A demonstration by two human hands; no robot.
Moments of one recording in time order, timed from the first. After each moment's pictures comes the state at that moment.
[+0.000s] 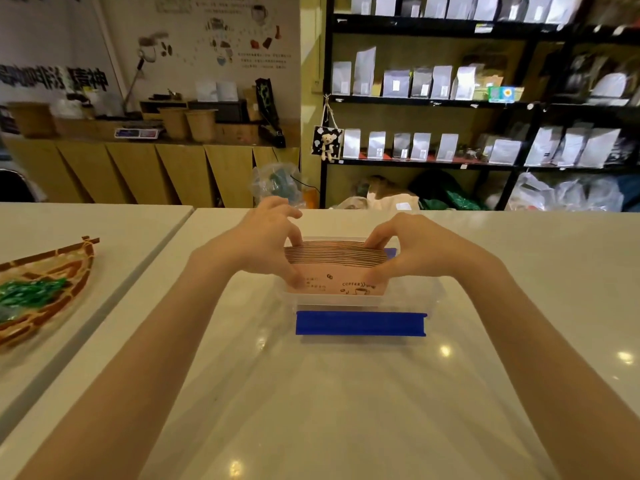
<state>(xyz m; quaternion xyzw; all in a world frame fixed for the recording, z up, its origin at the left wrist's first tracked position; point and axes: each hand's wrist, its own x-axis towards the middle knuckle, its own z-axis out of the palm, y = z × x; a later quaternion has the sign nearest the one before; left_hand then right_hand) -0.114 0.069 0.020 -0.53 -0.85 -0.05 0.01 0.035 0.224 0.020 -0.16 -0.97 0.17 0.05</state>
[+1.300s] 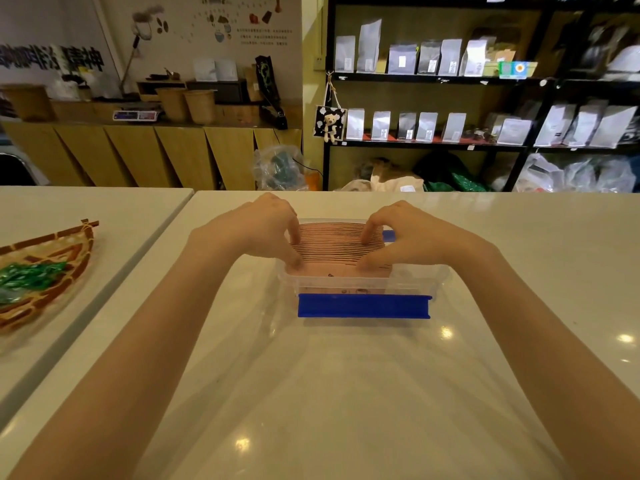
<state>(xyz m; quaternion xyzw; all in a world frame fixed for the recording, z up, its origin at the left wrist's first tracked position) -0.112 0.073 0.018 -0.51 -0.86 -0.01 -0.05 0.025 0.224 0.006 -0.16 -0.97 0.16 0.03</state>
